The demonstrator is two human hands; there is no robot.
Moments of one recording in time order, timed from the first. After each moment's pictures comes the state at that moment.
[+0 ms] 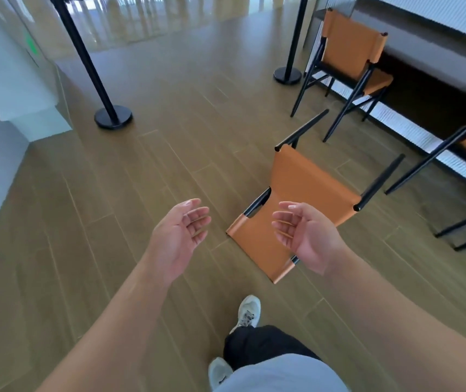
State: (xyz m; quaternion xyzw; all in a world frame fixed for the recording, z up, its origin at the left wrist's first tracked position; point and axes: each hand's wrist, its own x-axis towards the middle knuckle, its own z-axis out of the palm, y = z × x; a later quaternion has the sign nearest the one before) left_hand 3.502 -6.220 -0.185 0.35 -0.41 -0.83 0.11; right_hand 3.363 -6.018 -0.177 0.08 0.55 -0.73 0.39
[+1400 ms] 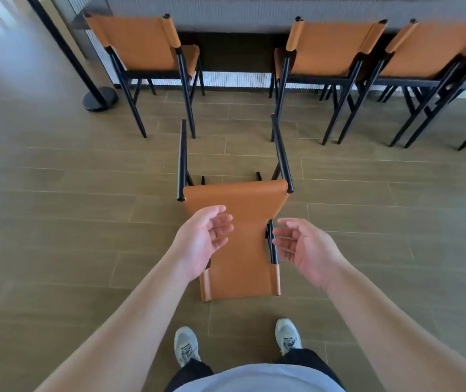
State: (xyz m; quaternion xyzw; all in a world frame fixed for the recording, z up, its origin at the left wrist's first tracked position) left_hand 3.098 -6.277 -0.199 0.15 -0.57 -0.74 -0.33; right_hand 3.180 -6.074 -0.215 0.38 0.46 -0.80 0.06
